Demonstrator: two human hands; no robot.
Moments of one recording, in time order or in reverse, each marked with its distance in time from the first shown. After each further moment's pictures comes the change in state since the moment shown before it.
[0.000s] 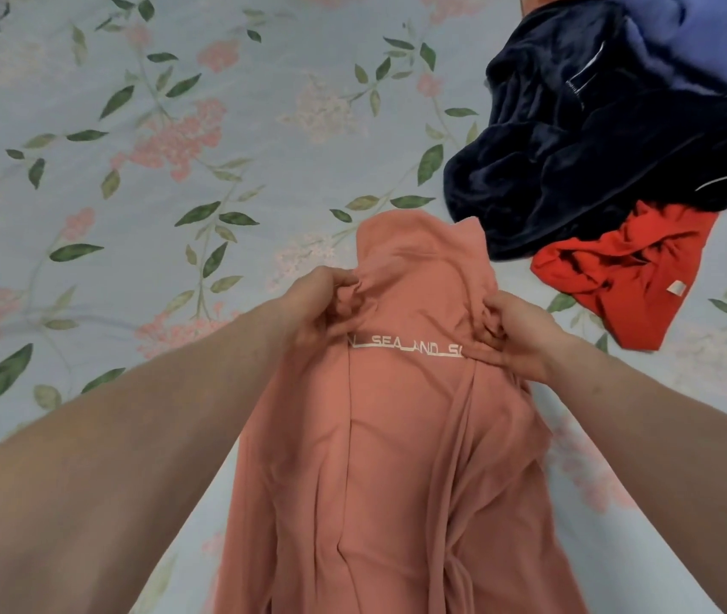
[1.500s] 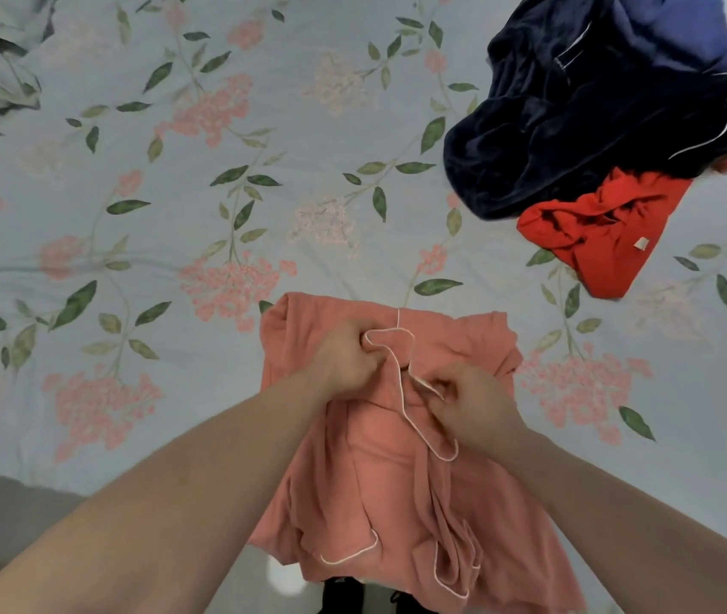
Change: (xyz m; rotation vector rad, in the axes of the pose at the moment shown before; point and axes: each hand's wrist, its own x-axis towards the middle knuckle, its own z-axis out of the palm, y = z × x) left_hand -0.084 -0.140 -0.006 1.033 0.079 0.560; right_hand -0.128 0.144 -0.016 -1.109 -0.102 -0.716
